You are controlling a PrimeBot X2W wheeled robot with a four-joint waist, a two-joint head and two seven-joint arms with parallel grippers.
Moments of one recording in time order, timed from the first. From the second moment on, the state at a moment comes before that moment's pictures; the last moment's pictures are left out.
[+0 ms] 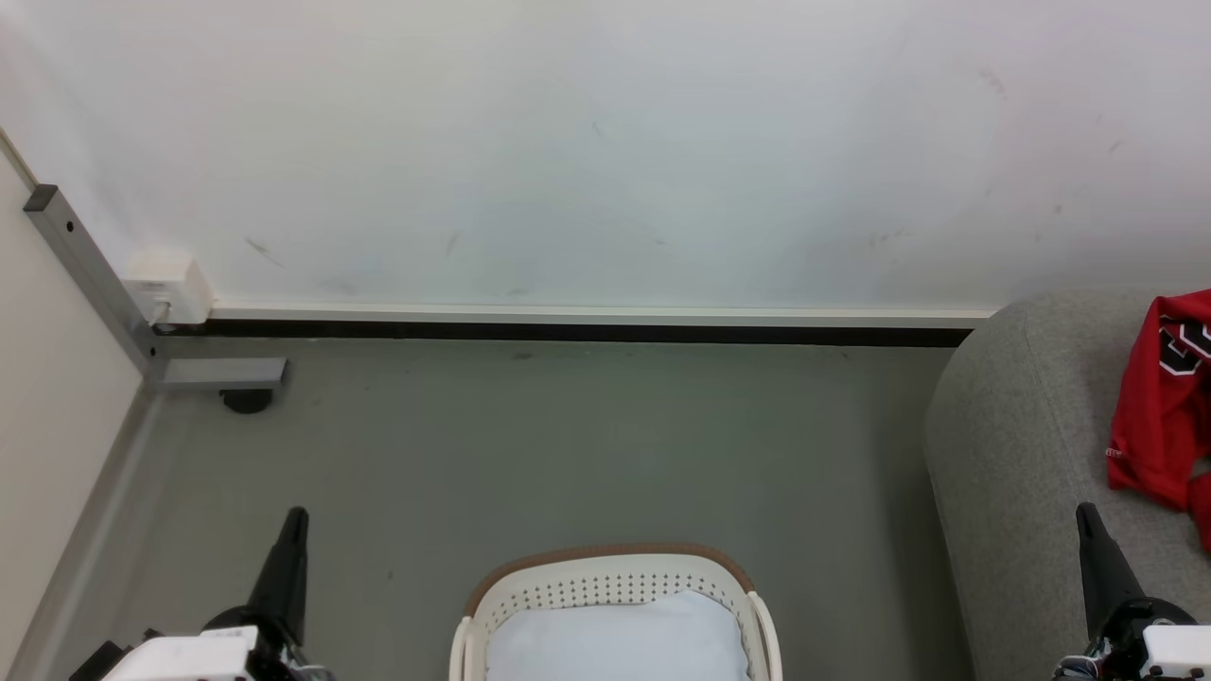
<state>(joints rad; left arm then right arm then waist) -0.11 0.05 0.11 0.25 -1.61 -0.13 0.11 -0.10 -0.06 -0.10 0.25 1.63 0.13 0.10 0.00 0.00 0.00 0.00</state>
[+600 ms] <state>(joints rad) -0.11 0.05 0.11 0.25 -1.61 -0.13 0.11 -0.10 -0.06 -0.10 0.25 1.62 0.13 0.11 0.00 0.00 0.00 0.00</state>
